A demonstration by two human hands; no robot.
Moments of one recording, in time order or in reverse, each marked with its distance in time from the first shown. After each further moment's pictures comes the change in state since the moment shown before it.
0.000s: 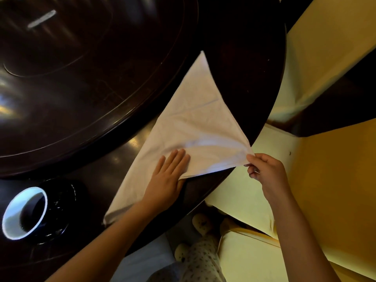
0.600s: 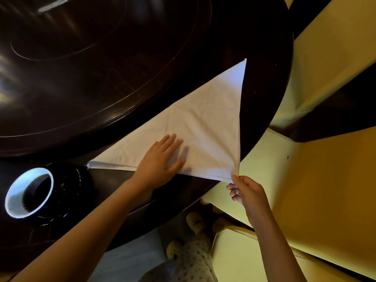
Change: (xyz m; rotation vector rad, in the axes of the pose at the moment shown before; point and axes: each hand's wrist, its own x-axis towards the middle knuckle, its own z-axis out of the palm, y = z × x) left_hand 0.005 -0.016 -0.041 -0.159 0.025 -0.093; right_hand -0.052 0.044 0.022 -0.006 -0.106 0.132
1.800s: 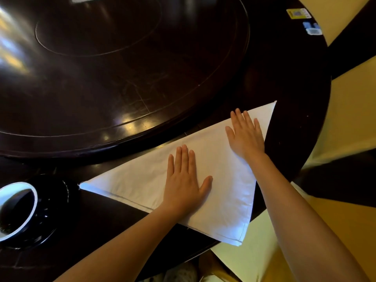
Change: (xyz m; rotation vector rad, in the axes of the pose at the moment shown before) left_hand 0.077 0.028 0.038 0.109 0.102 -0.419; right_hand 0.215 -0.158 0.096 -1.677 0.034 -0.824
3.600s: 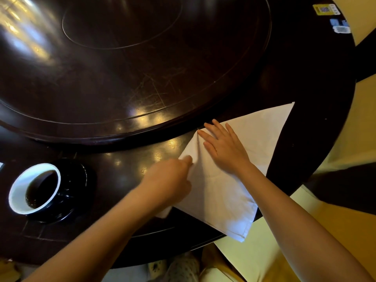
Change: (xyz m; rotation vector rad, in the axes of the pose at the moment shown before) left_hand -0.025 -0.006 -0.135 0.108 -0.382 -0.021; right_hand -0.033 -0.063 0.009 0.137 0.034 -0.483
